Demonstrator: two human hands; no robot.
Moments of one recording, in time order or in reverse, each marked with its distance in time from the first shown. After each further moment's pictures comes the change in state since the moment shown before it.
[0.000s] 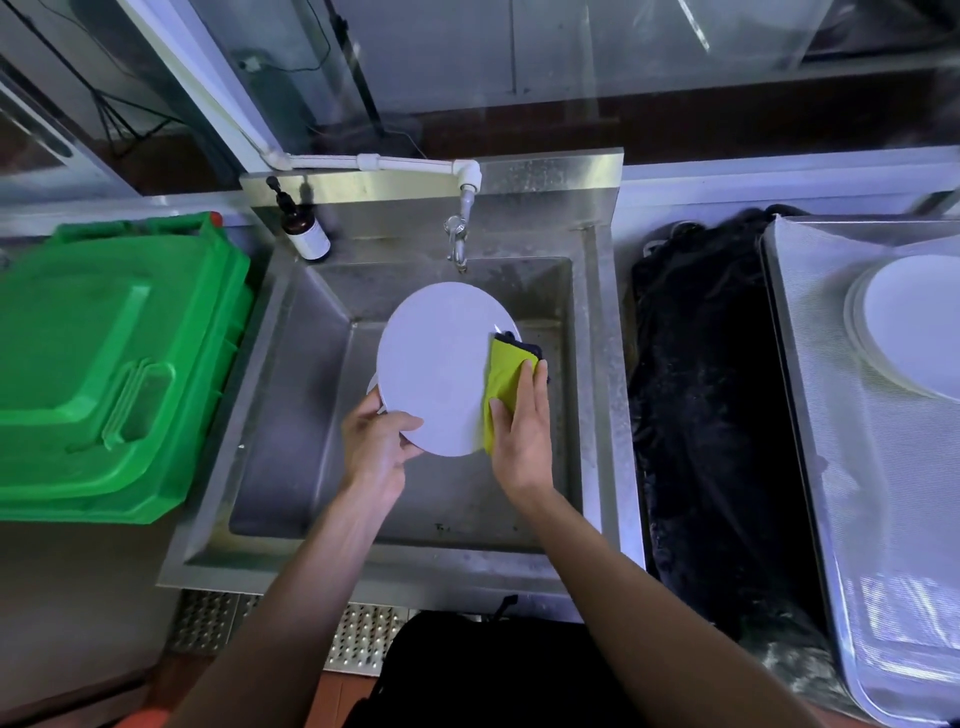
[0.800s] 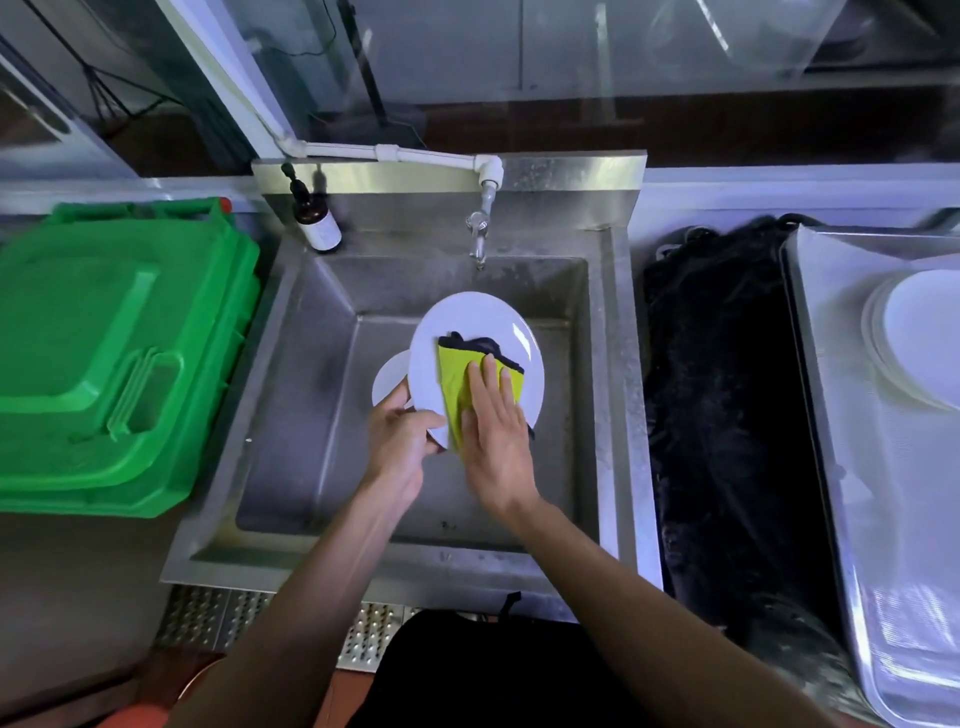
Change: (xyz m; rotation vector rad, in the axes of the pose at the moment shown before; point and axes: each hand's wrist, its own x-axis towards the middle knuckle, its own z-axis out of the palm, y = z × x) left_hand 0.010 0.001 -0.006 0.056 -0.065 -0.036; right_hand -0.014 -0.028 0.037 -0.238 -0.135 -0.263
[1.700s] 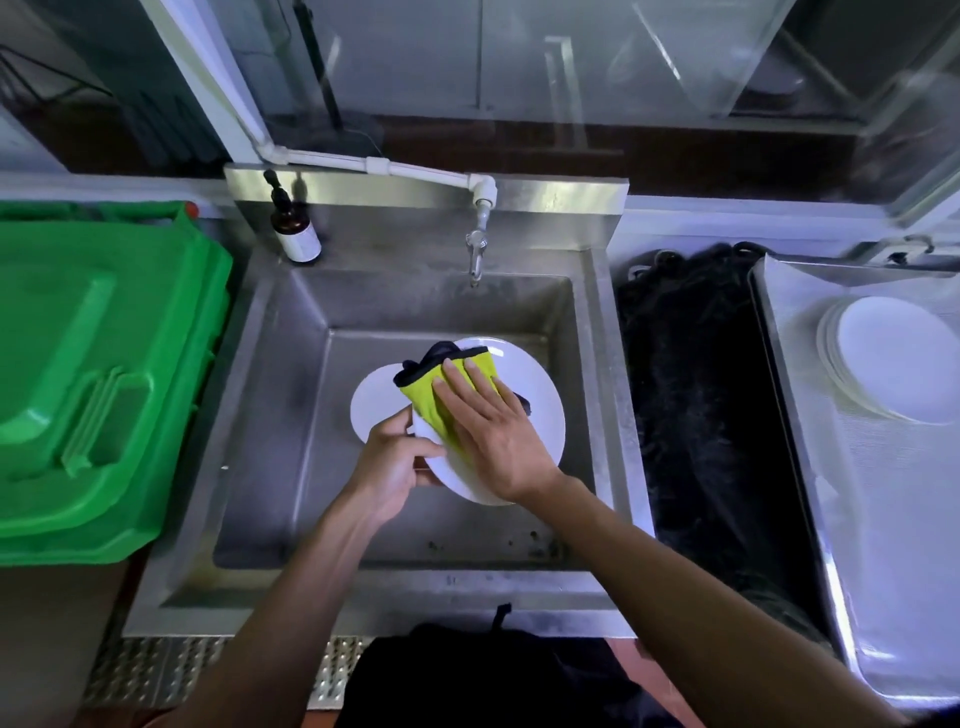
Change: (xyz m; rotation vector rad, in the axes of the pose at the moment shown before) left_hand 0.037 0.004 -0.051 0.075 -0.395 -0.143; right_hand 0.037 0.004 -0.005 -0.391 -0.097 -0.420
